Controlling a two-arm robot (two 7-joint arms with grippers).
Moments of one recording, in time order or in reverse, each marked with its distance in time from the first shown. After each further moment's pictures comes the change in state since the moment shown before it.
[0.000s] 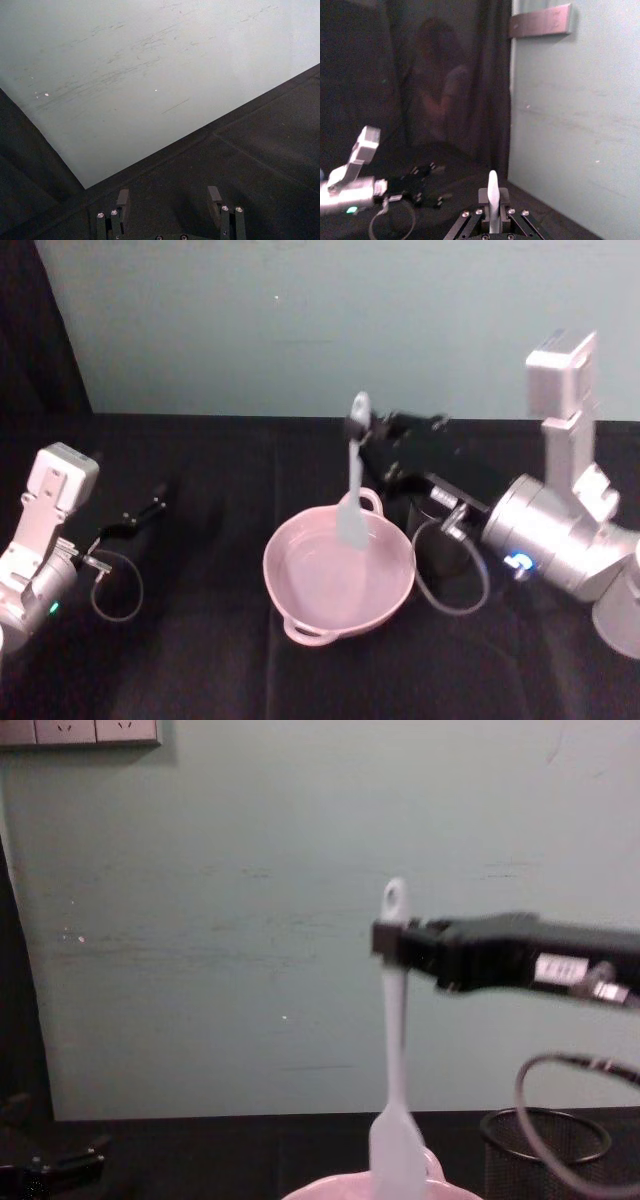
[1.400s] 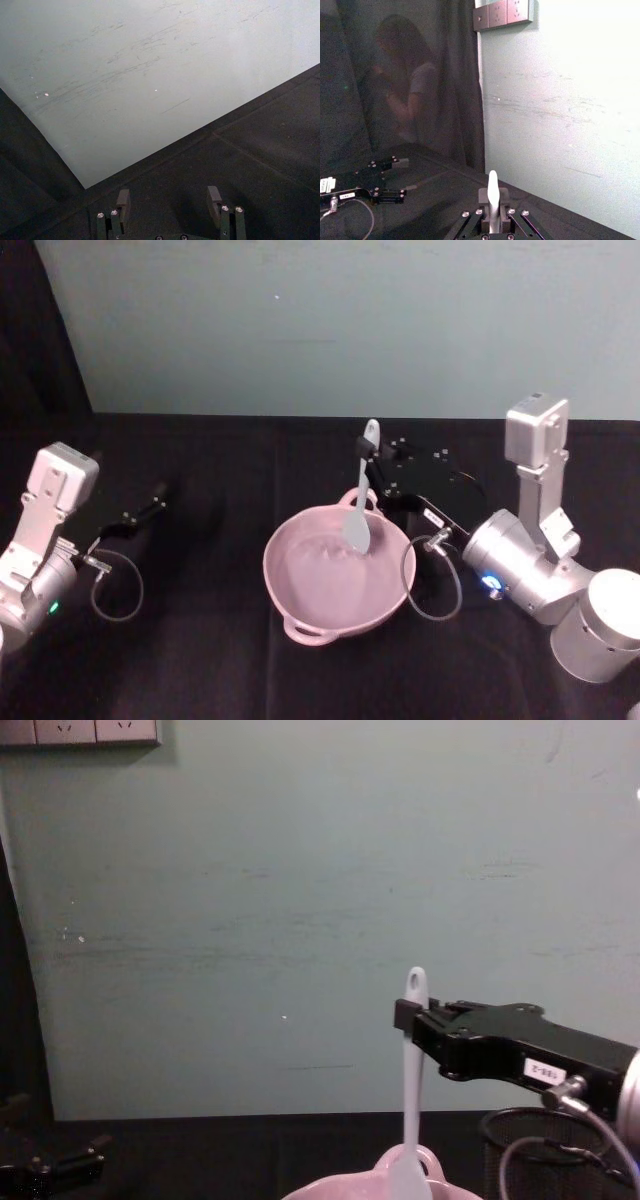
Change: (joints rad) left arm 0.000 0.000 0.000 0.000 0.000 0.000 0.000; right arm -0.038 -0.180 0.065 0.248 -0.123 -0.177 0.012
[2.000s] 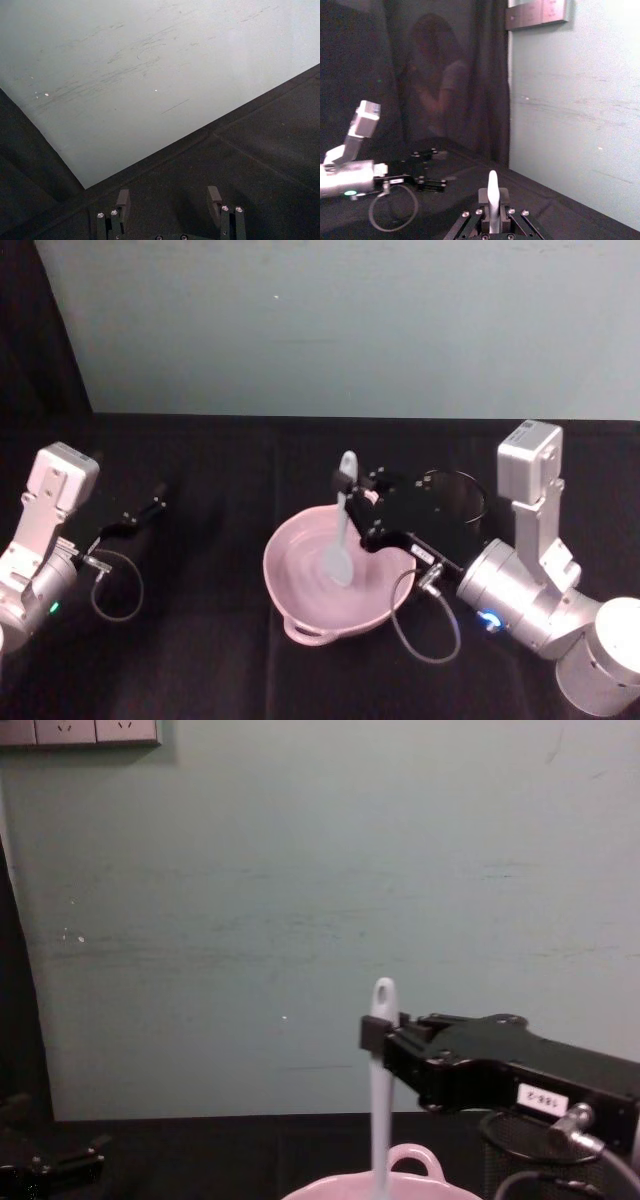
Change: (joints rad) left arm 0.000 0.000 0.000 0.000 0.000 0.000 0.000; right arm -0.090 0.039 -0.010 -0.135 -0.021 0.027 0.050
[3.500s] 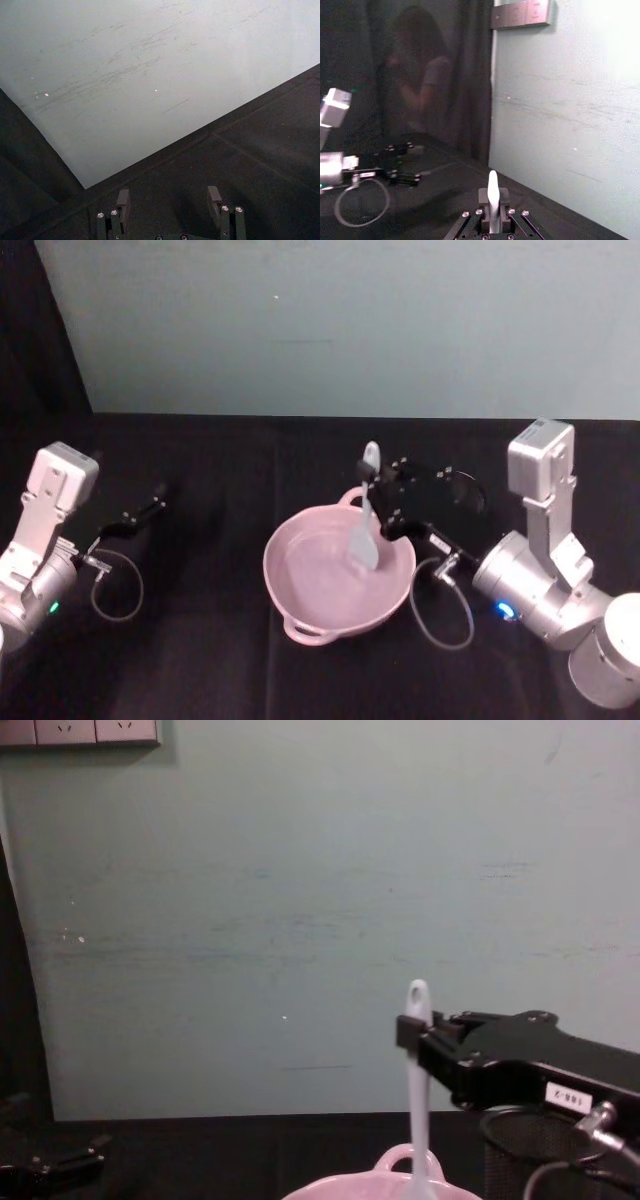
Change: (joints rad) left arm 0.000 0.000 0.000 0.000 0.000 0.000 0.000; right arm 0.007 -0.006 0.036 0.038 -0.061 -0.034 -0.018
